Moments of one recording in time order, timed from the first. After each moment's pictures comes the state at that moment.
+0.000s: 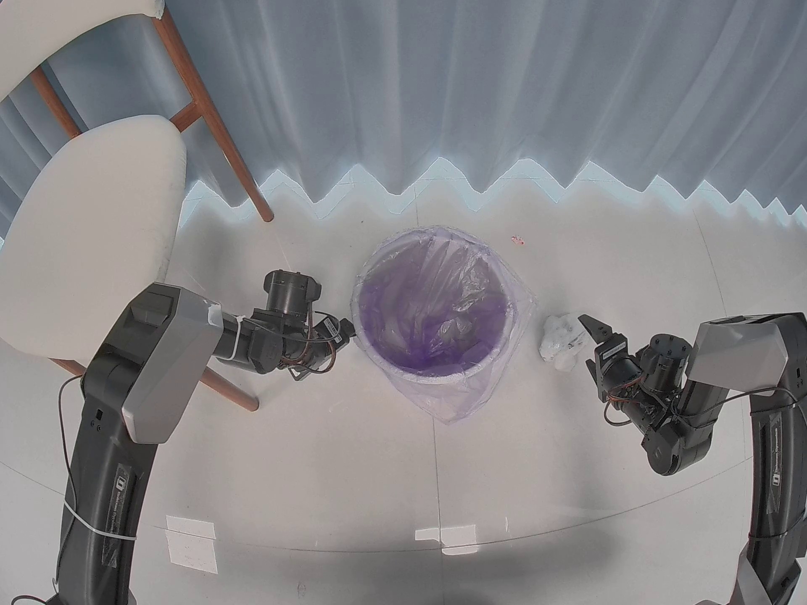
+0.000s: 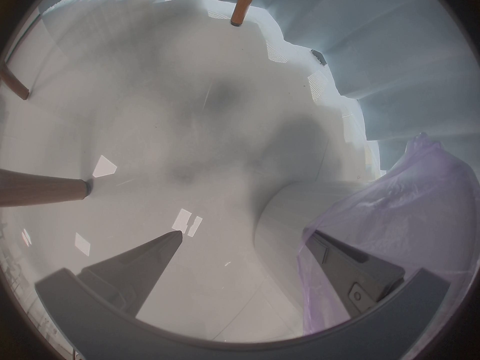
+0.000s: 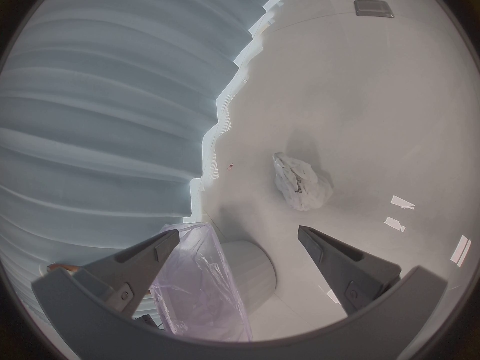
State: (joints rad) left arm -0.28 2.62 -1.81 -0.13 -0.07 -0.81; right arm 0.00 2.45 -0.76 -1.55 0.06 1.21
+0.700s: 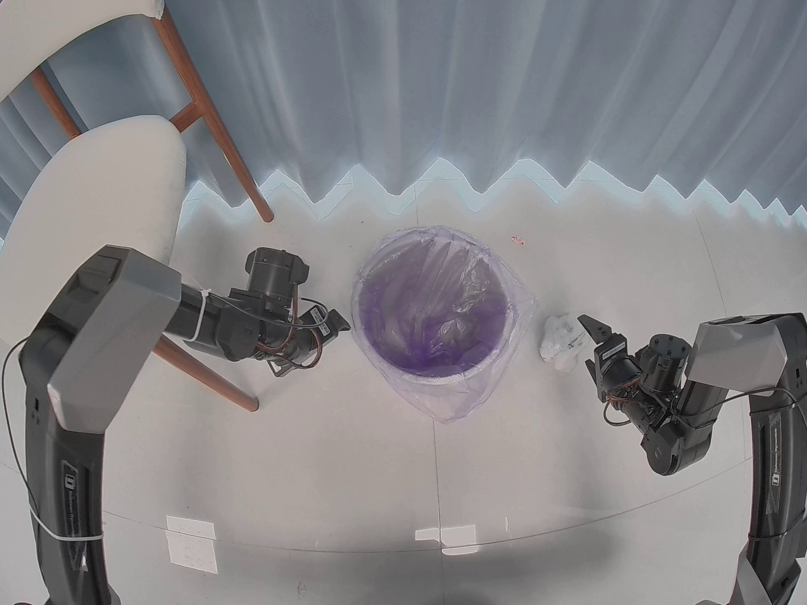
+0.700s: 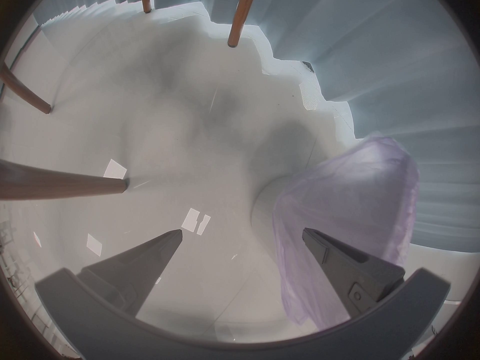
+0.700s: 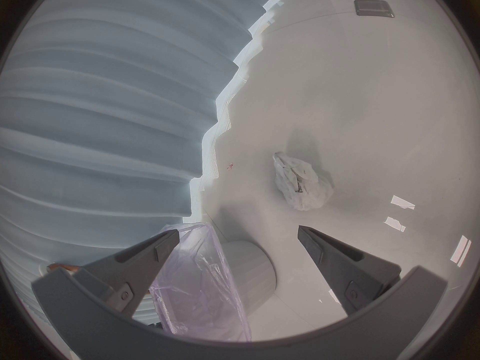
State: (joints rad) left arm -0.31 2.36 -1.55 -0.09 -0.02 -0.80; right arm 0.00 2.46 -0.76 -1.55 0.06 1.21
